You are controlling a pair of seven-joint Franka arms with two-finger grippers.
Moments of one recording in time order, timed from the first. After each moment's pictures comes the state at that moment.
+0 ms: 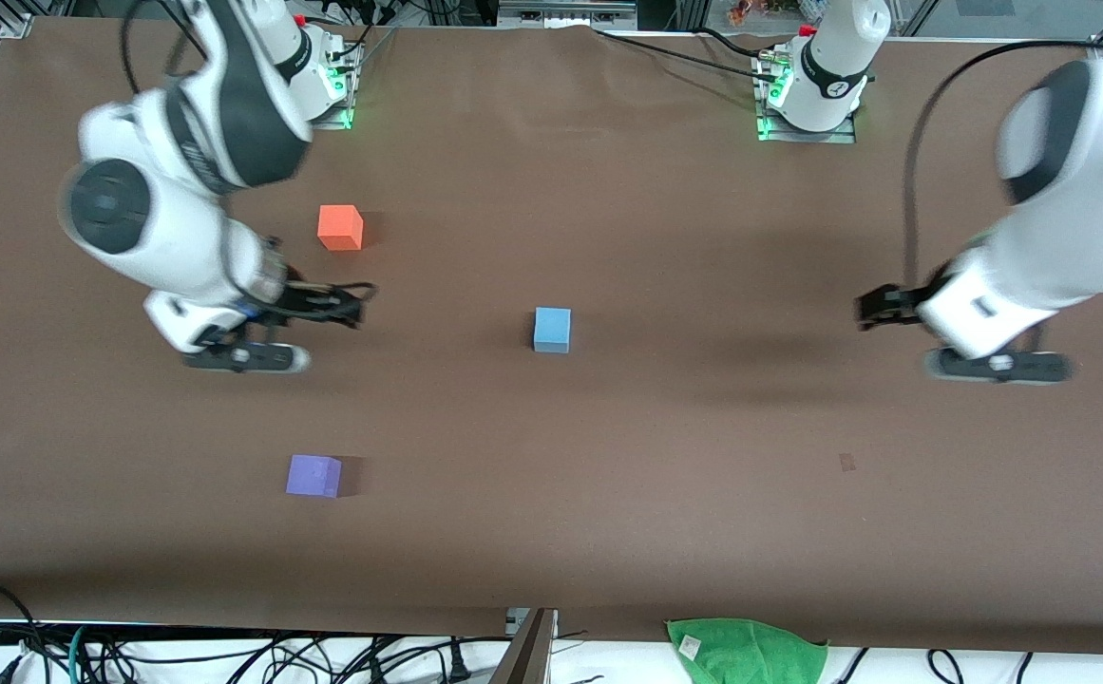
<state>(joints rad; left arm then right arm) -0.06 0.26 -0.03 -1.43 0.00 1.61 -0.02 0.35 0.38 0.03 -1.52 0.10 1.87 0.40</state>
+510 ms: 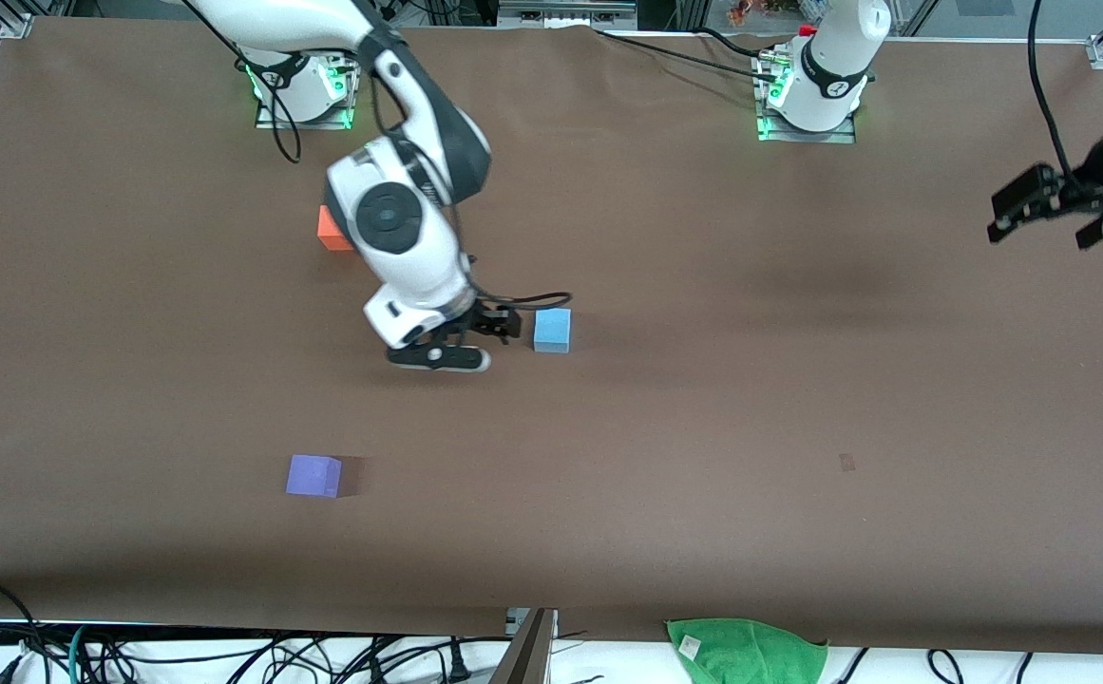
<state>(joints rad) 0.04 -0.07 -0.04 -1.65 0.00 1.62 0.03 0.60 0.57 0.03 -1.52 0.04 2.17 0.70</state>
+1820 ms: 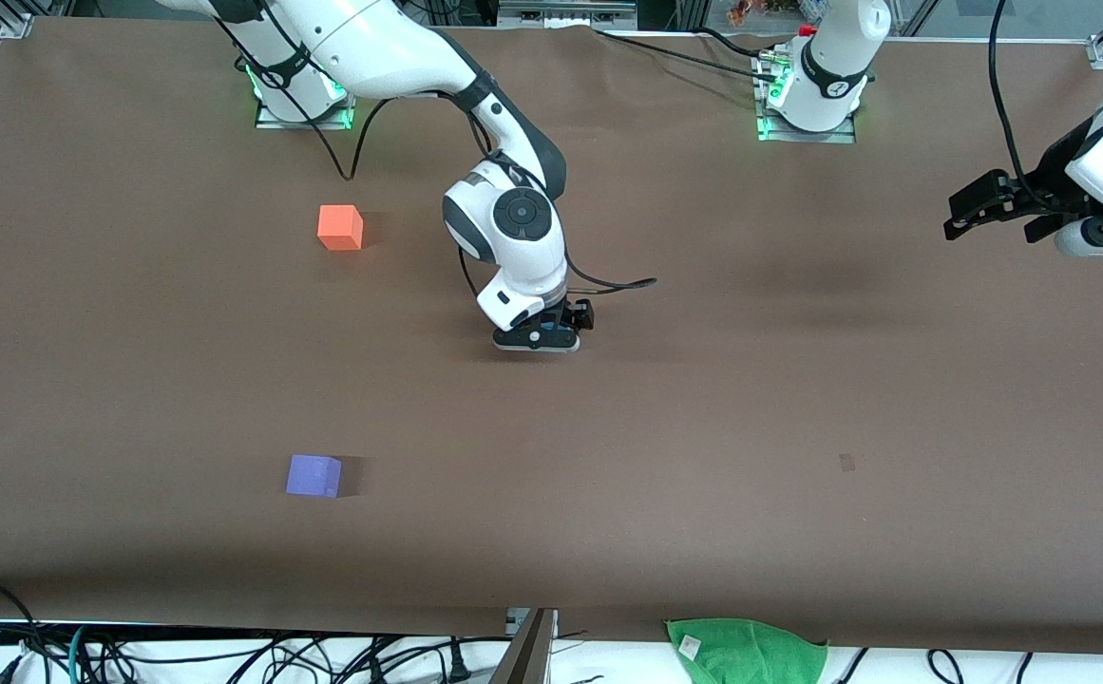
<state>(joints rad) 0.03 -0.01 -0.07 -1.62 -0.06 1.56 -0.07 0.76 0.79 0.02 -1.49 -0.05 2.39 0.87</state>
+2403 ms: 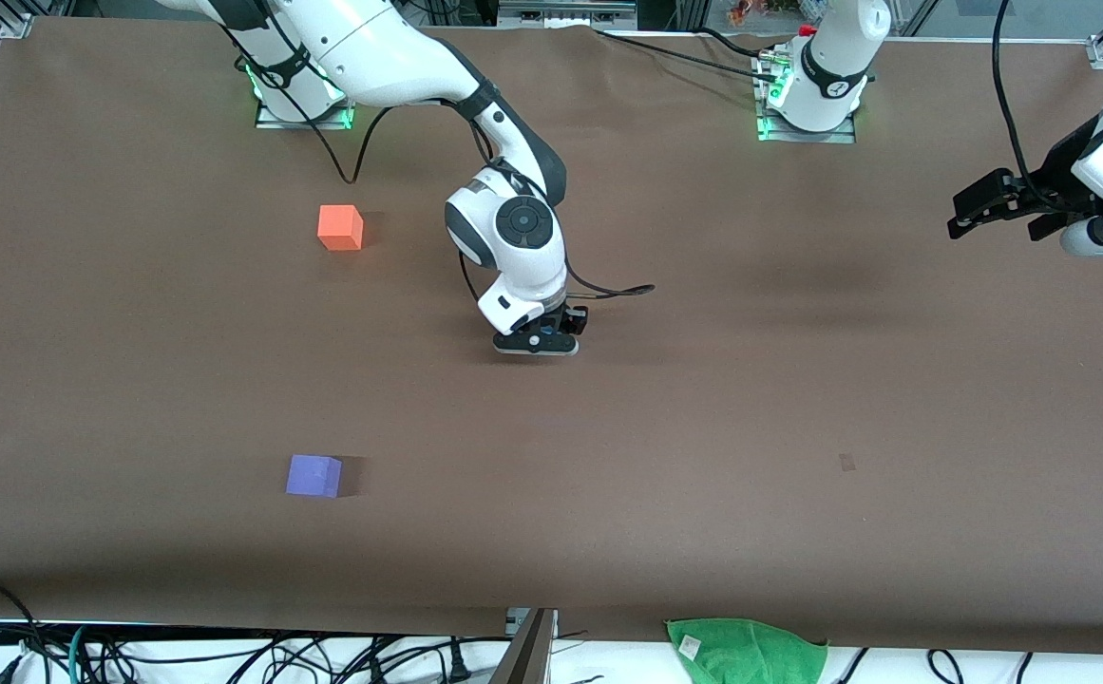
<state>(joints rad) 0.04 -0.01 -0.07 -1.62 -0.06 1.55 -0.07 0.76 0.81 0.02 -1.48 -0.05 2.39 0.87</state>
